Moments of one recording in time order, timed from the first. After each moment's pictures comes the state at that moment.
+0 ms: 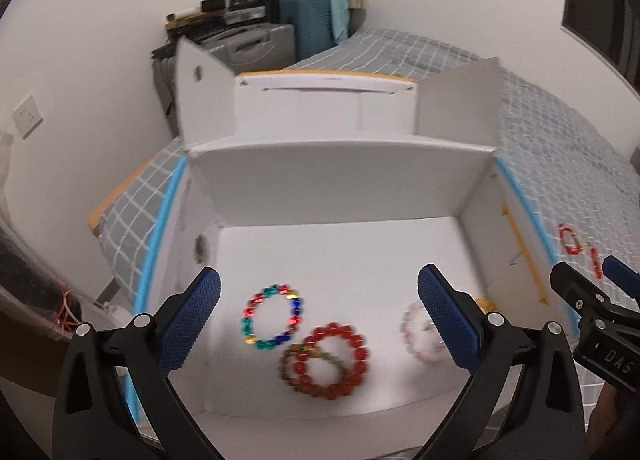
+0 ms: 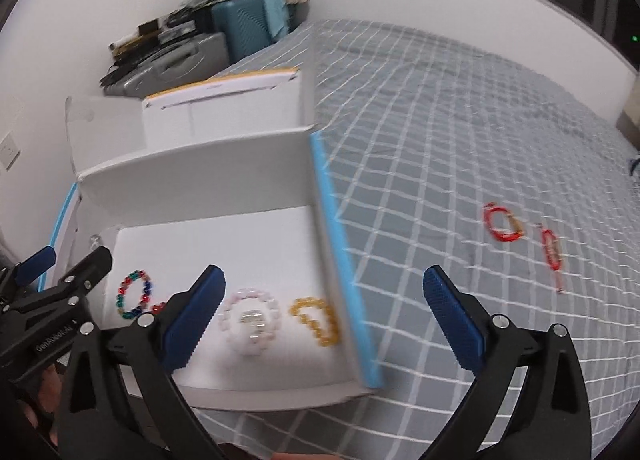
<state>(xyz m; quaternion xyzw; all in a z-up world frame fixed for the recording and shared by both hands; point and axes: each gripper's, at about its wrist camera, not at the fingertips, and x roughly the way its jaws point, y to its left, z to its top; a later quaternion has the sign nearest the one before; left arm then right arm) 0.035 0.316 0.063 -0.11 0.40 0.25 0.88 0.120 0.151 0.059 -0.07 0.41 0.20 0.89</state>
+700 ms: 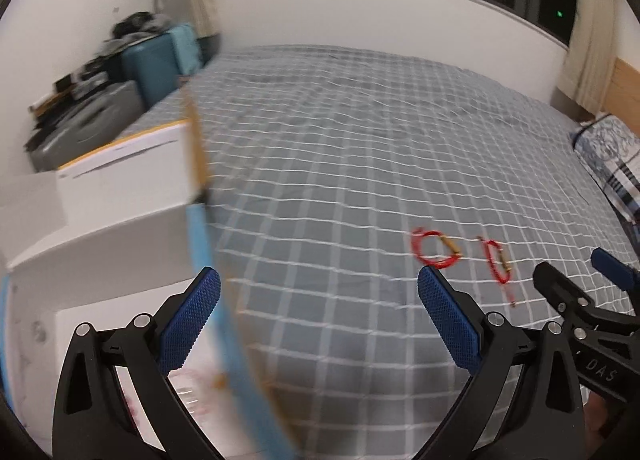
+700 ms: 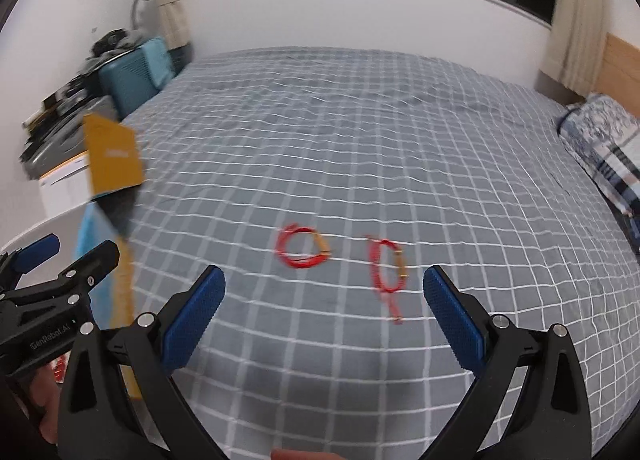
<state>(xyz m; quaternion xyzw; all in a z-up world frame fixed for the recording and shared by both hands) 0.201 0.104 0.057 -0.03 0.39 0.09 0.91 0.220 -0.078 0.050 -0.01 0.39 0.08 0.92</state>
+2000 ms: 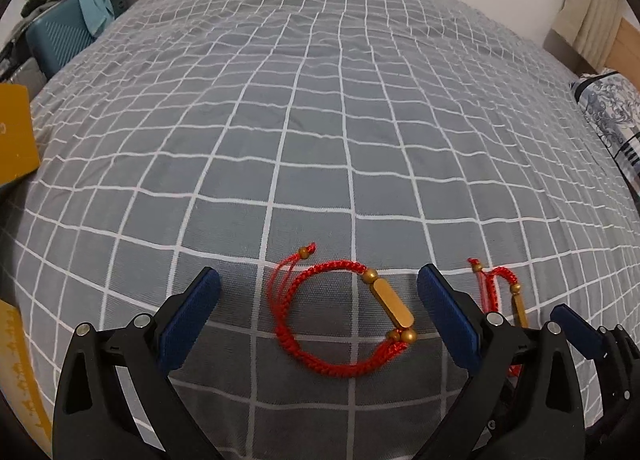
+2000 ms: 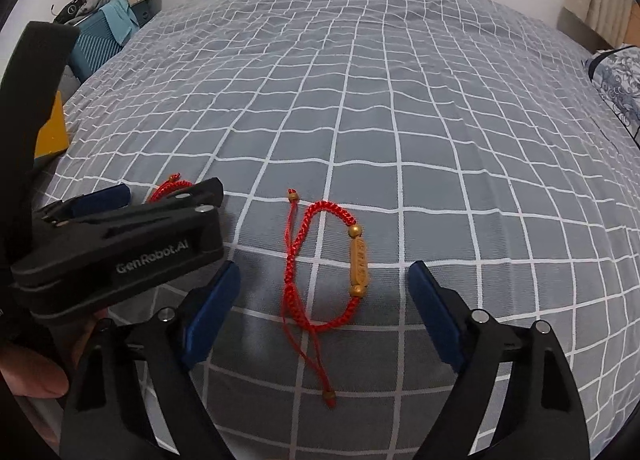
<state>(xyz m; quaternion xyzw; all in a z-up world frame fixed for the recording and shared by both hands) 0.382 0.012 -0.093 -0.04 0.48 0.03 0.87 0.334 -0.131 -0.091 -0.01 0.48 0.09 0.87</state>
